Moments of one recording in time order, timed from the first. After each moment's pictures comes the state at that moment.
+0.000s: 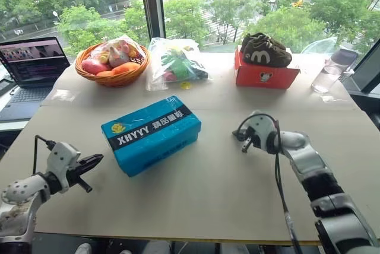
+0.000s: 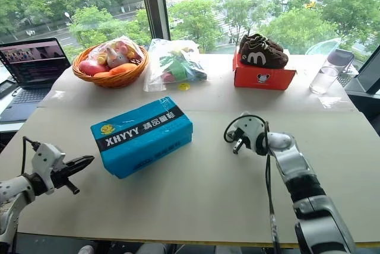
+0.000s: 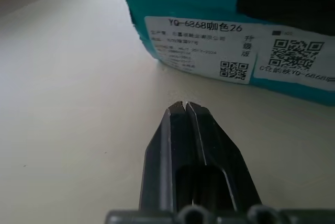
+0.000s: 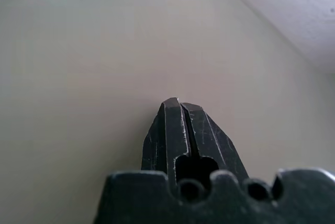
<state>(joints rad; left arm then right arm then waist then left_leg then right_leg) 0.06 0.75 0.31 0.04 -0.35 0.18 -0.86 -0.70 -0.52 0.19 0.58 0.03 0.06 0.79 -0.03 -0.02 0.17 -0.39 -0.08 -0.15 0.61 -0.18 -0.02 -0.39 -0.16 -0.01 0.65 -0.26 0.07</state>
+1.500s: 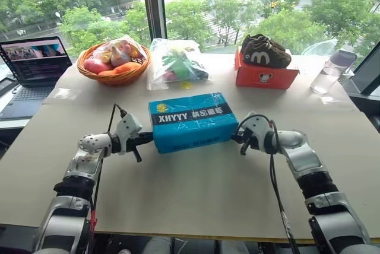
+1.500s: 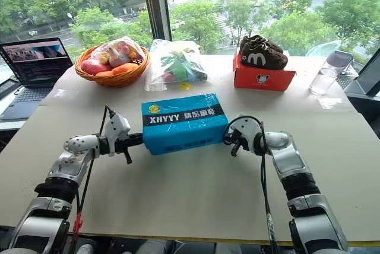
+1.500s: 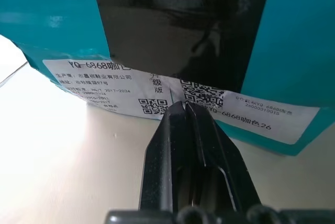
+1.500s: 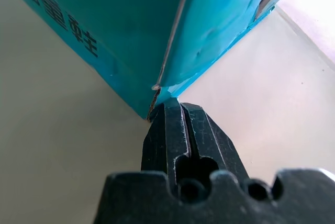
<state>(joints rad) -0.59 0.55 -0.05 0.58 -0.11 -0.05 -1.07 -0.56 -0.57 0.14 0.33 -0.01 0.21 0.98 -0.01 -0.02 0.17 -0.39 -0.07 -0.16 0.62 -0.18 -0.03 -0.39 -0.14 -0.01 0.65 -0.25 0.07</state>
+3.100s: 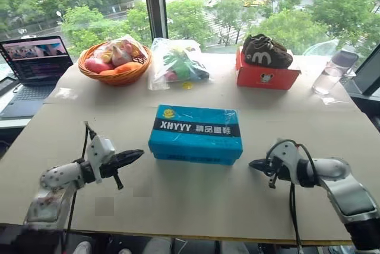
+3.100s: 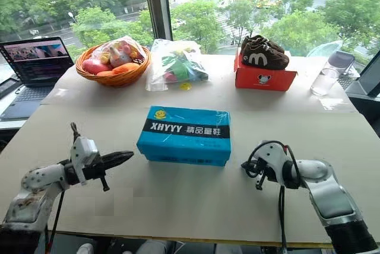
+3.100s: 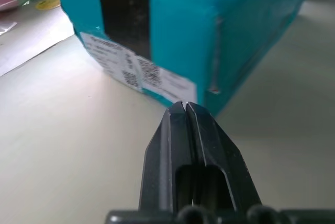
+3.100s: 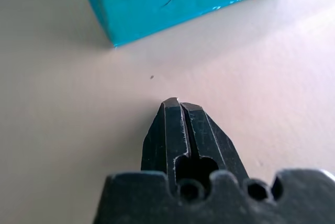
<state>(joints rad) 0.05 0.67 0.18 -0.17 -0.43 0.16 -1.03 -0.07 -0.82 -0.01 -0.22 0.15 0.42 1.00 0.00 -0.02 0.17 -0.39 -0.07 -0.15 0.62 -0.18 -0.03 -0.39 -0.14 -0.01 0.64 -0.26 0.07</state>
